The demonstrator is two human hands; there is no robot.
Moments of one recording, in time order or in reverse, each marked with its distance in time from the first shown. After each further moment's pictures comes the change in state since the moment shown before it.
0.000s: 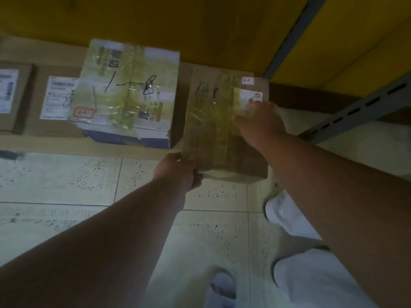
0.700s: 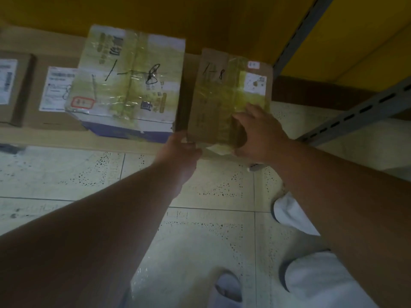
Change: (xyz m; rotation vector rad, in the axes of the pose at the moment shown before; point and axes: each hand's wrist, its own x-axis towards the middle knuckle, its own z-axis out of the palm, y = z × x) left_hand 0.030 0.007 -0.008 0.259 -0.131 0.184; right_hand -0.006 0.023 0.025 -0.466 -0.211 -0.419
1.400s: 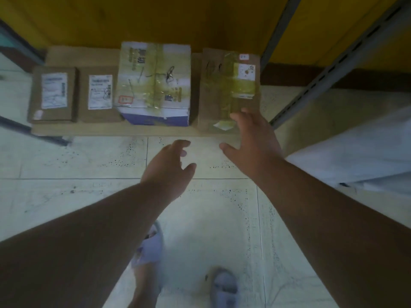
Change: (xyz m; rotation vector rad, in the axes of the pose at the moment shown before) left_hand -0.149 -0.021 -0.072 0.814 0.098 0.378; right_hand -0.170 -0.109 -0.069 0.279 0.244 0.105
